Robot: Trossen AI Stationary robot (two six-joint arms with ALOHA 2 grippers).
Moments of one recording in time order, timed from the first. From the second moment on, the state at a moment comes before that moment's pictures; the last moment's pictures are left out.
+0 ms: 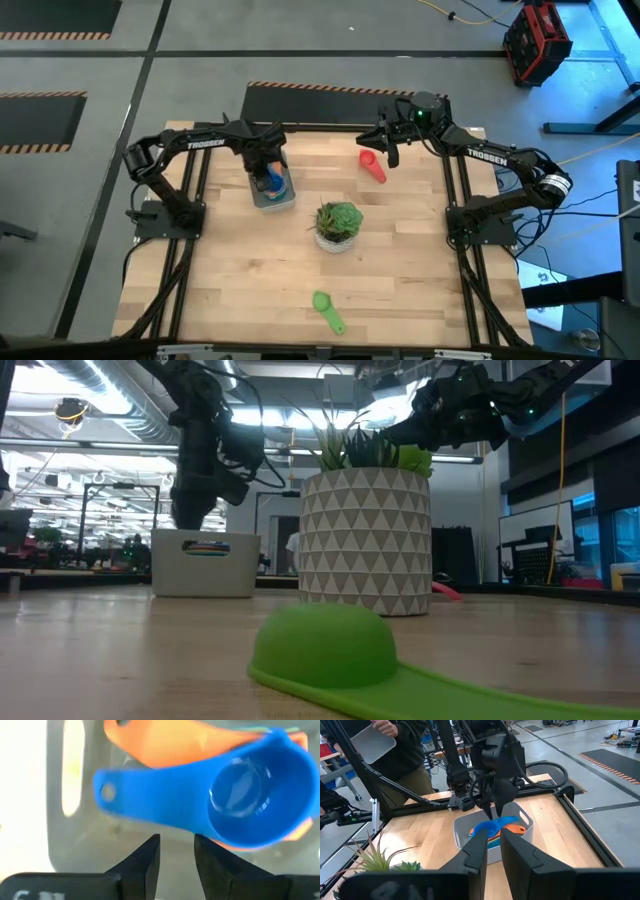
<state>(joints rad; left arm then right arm) 0.57 1.61 1.10 -0.99 0.03 0.04 -0.73 1.33 0.85 0.24 -0.82 0.02</state>
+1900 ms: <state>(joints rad) 0.46 1.28 1.10 -0.88 0.14 -0.02 -0.73 1.33 0.85 0.24 -0.75 0.05</state>
